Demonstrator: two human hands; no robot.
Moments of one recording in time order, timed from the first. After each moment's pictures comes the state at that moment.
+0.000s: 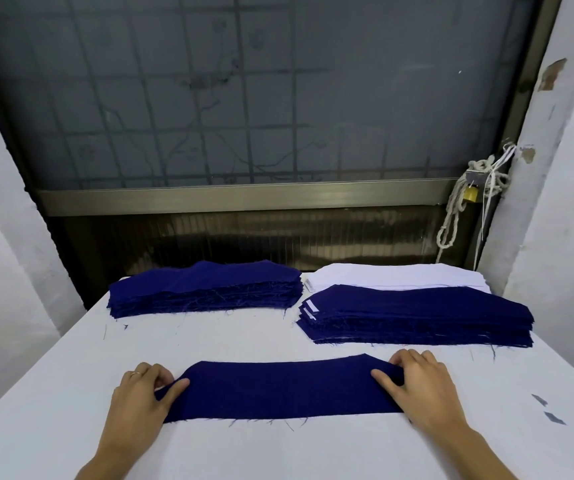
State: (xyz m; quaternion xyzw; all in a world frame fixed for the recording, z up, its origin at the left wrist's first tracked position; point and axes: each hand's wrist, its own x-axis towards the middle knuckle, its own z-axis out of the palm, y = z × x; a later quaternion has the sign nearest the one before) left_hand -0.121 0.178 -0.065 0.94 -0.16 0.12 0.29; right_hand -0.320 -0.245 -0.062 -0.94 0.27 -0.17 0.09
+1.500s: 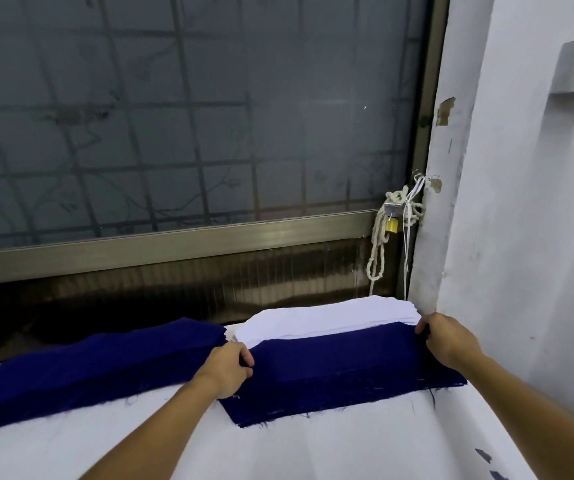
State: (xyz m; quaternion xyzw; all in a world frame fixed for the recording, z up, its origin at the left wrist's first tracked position) left_hand -0.067 -0.135 0.026 0.90 -0.33 -0.16 0.24; right_hand -0.311 -0.484 0.023 -0.90 0.41 -0.09 0.11
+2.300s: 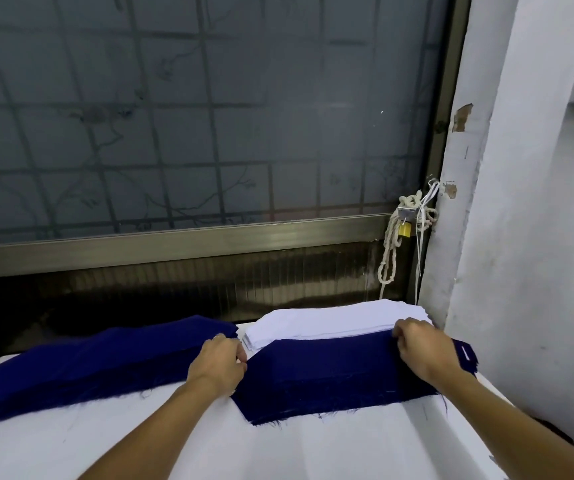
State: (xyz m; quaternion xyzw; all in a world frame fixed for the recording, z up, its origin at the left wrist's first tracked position) left_hand -0.058 -0.114 0.027 0.93 -0.31 -0.02 0.19; right_hand -0.278 -0.422 0.022 -0.93 0.34 -0.16 0.02
